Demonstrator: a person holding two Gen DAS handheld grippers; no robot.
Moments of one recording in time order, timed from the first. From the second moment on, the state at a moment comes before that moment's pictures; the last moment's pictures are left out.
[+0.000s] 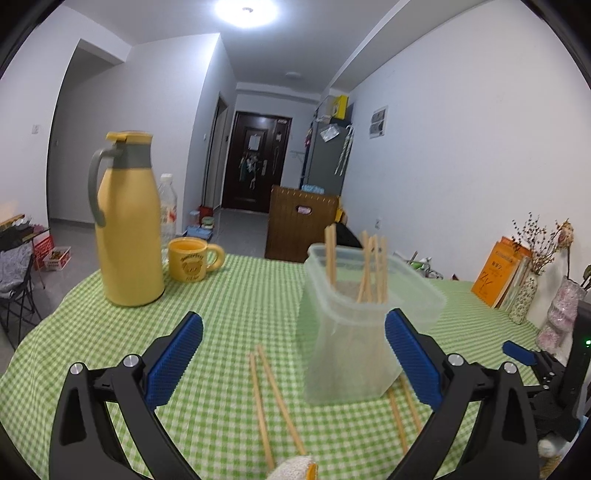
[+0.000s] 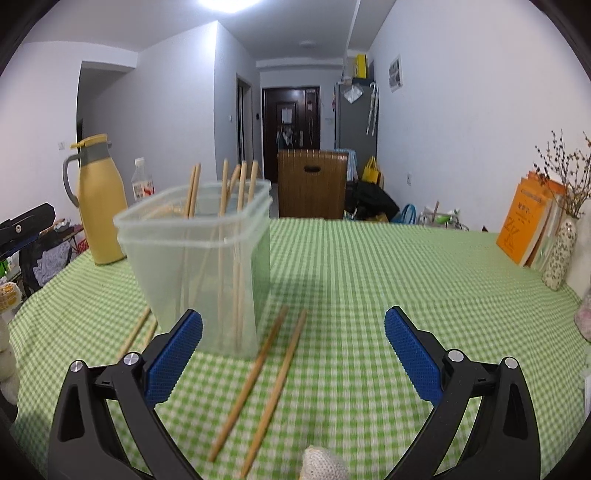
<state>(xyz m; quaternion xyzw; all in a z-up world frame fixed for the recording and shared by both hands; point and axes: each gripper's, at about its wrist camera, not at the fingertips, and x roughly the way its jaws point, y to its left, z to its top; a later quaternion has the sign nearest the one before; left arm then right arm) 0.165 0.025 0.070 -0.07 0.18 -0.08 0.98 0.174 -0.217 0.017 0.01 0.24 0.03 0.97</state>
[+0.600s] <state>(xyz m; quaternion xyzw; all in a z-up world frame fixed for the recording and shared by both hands) 0.178 0.037 0.006 -0.05 0.20 -0.05 0.98 0.180 -0.226 -0.026 0.02 0.33 0.00 0.94</state>
